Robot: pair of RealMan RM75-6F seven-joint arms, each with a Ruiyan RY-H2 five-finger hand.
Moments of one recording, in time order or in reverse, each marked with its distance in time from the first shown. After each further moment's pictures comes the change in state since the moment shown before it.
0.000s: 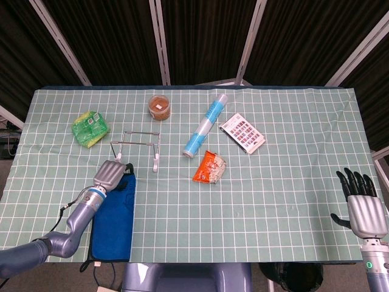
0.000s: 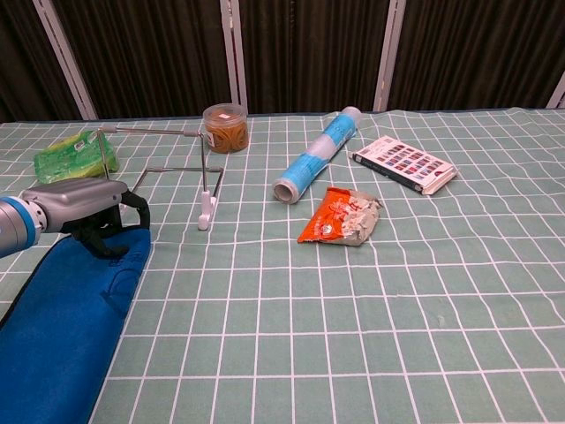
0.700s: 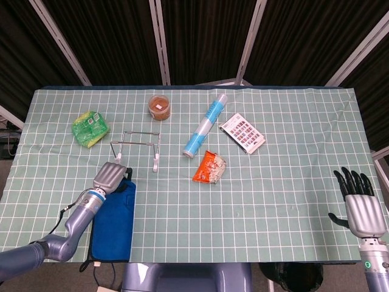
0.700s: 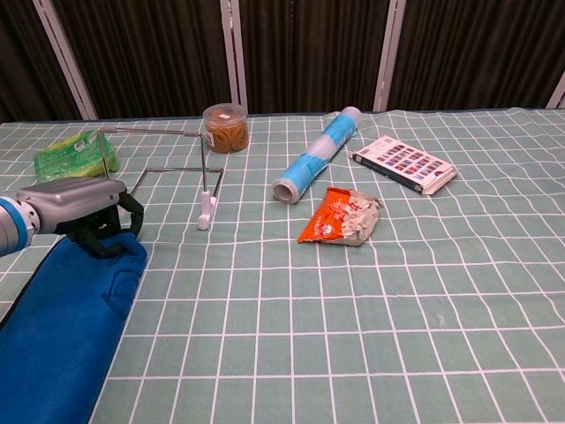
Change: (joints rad) left arm 0.014 0.035 0.013 -0.066 0.019 0.032 0.005; right arm 0.008 0.000 -0.001 -0.009 -0.016 -0.001 -0.001
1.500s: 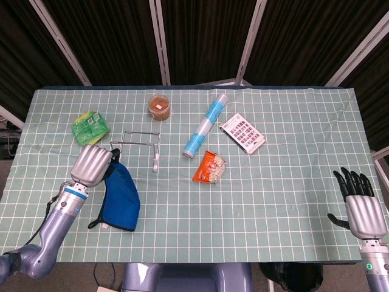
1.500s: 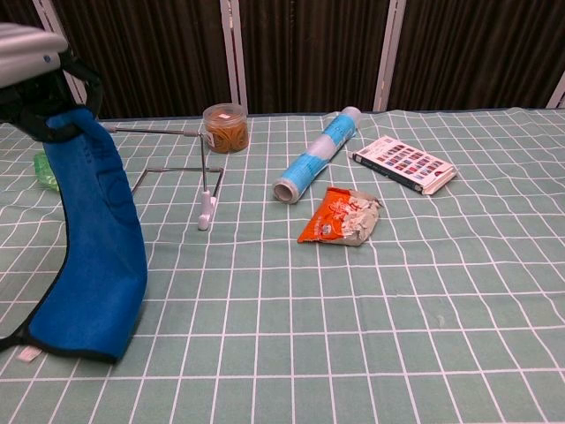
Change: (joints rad) left arm 0.047 0.325 -0.086 -0.529 0.017 0.309 0.340; right arm -0.007 0.019 -0.005 -0.017 -0.020 0.017 0.039
